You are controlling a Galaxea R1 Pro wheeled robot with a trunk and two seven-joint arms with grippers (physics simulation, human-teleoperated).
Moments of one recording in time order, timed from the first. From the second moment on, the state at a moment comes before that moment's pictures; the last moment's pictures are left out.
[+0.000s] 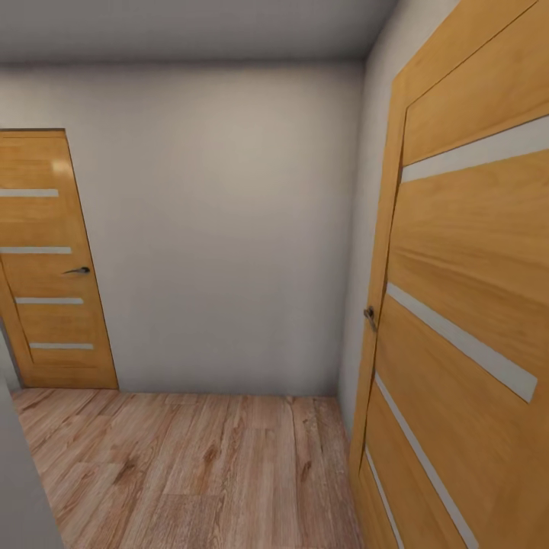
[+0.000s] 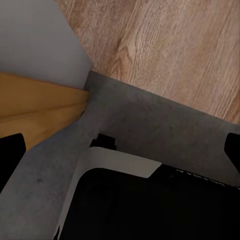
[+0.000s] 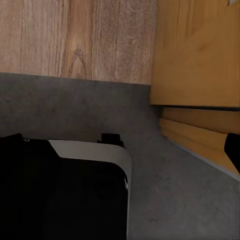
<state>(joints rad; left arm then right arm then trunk) -0.23 0.03 -0.11 0.00 0.42 -0.01 0.05 -0.17 0.00 0.18 0.03 -0.10 -0.12 -0.06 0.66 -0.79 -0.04</state>
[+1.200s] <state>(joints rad) -0.23 0.03 -0.11 0.00 0.42 -0.01 0.05 -0.17 -0.01 0.18 0.03 -0.10 -0.12 -0.06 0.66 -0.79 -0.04</state>
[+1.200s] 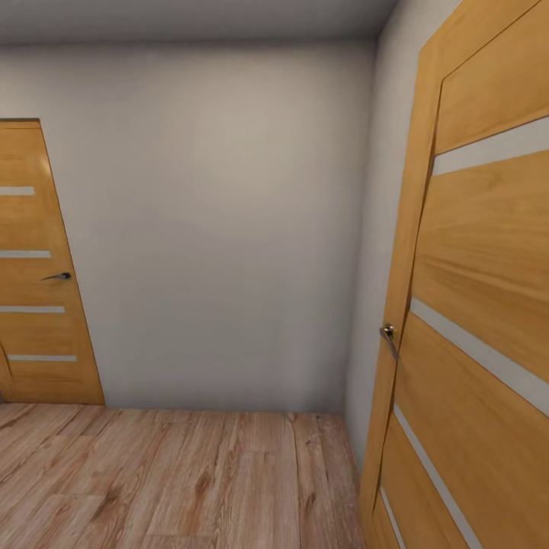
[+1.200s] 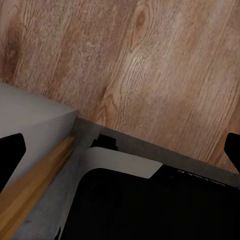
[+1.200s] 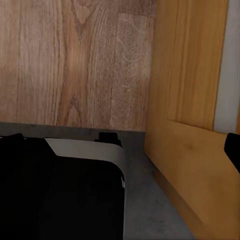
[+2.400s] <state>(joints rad) -0.23 0.03 -0.11 0.00 0.42 -0.01 0.05 -0.17 -0.01 0.18 0.03 -0.10 -0.12 -0.06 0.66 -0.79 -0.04</state>
